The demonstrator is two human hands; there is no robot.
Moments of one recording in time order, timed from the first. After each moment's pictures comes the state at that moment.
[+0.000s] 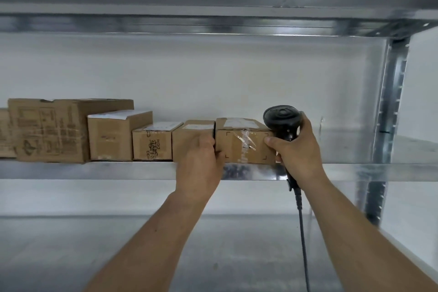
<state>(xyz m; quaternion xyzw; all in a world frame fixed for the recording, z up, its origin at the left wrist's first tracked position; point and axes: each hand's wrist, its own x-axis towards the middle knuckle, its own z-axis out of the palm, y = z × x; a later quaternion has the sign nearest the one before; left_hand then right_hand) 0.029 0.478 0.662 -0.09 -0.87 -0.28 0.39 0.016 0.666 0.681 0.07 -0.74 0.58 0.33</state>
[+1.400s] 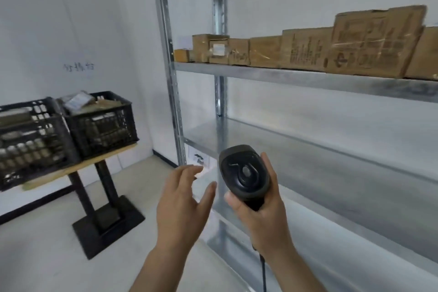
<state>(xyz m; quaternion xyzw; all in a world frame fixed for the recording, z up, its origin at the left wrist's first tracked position) 0.390 0.097 0.480 0.31 -0.83 -0.20 0.42 0.289 0.210 0.467 0.38 -0.60 0.70 -0.06</state>
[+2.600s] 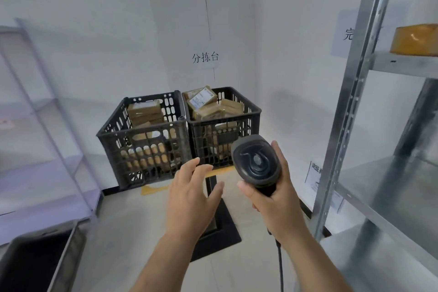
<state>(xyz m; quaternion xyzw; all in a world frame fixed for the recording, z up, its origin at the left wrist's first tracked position) 0.471 -0.381 0.459 0.52 -0.76 -0.03 0.38 0.314 -0.321 0.465 0.54 -0.51 0.62 -0.26</state>
